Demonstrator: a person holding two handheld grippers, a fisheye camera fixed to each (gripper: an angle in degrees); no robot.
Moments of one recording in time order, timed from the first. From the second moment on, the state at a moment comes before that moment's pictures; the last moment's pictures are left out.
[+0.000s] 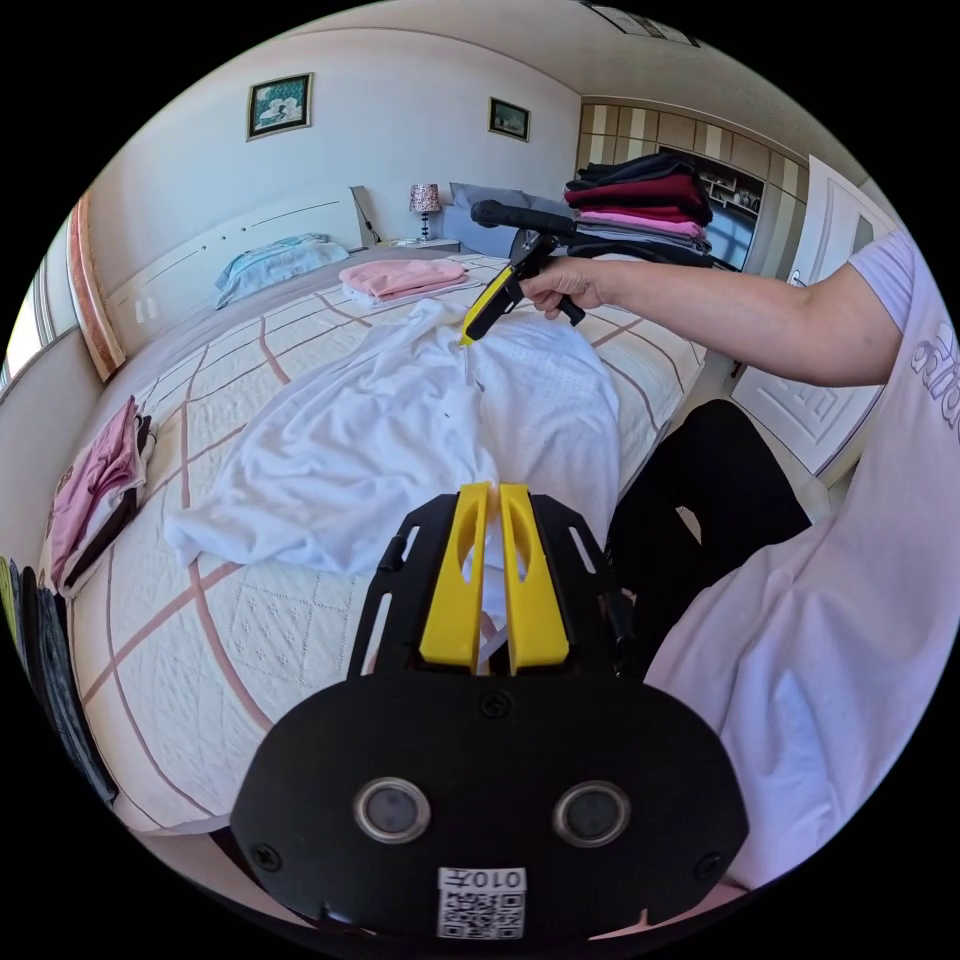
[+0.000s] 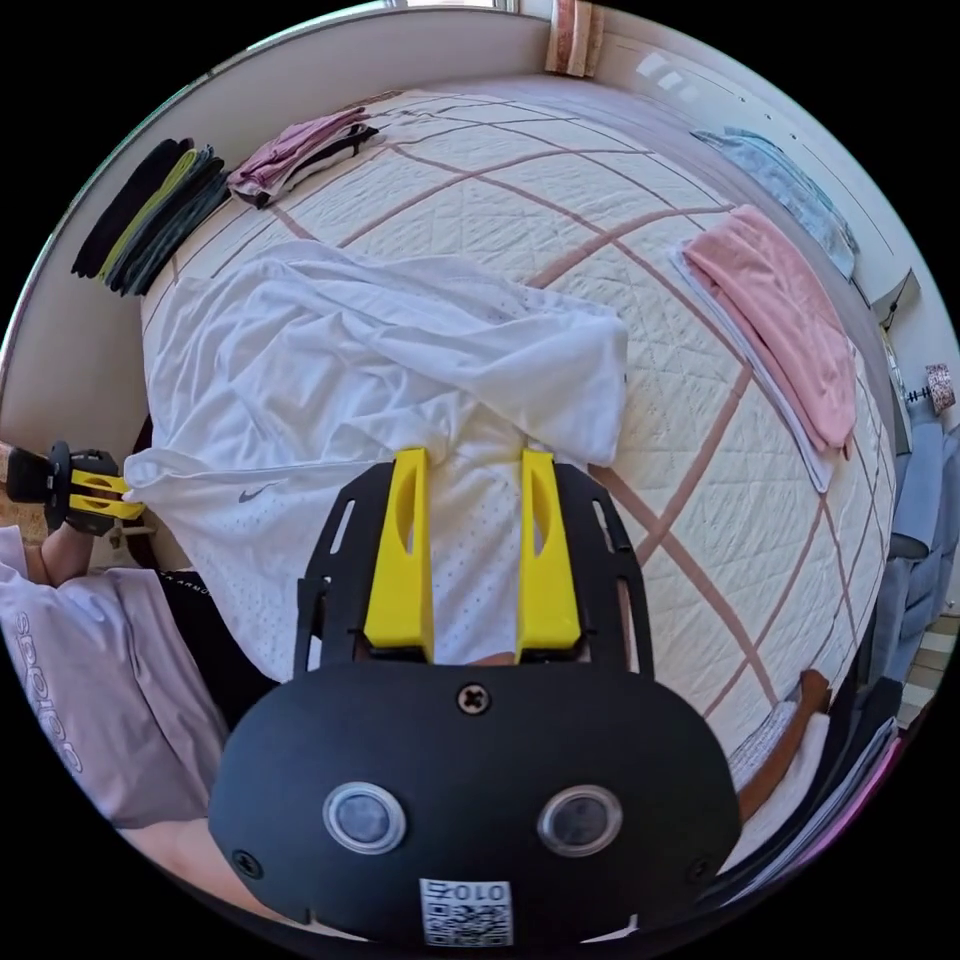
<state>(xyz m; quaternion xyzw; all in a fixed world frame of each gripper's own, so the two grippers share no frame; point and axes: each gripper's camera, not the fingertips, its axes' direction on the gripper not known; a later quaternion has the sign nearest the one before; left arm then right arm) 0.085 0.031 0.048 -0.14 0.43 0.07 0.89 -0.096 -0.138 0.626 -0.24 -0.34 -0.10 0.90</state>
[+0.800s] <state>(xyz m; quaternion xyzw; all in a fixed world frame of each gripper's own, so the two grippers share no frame) 0.160 0.038 0.018 -0.10 0.35 0.17 0.92 -0.086 0.072 0.415 -0.11 -0.21 -0.09 0.97</state>
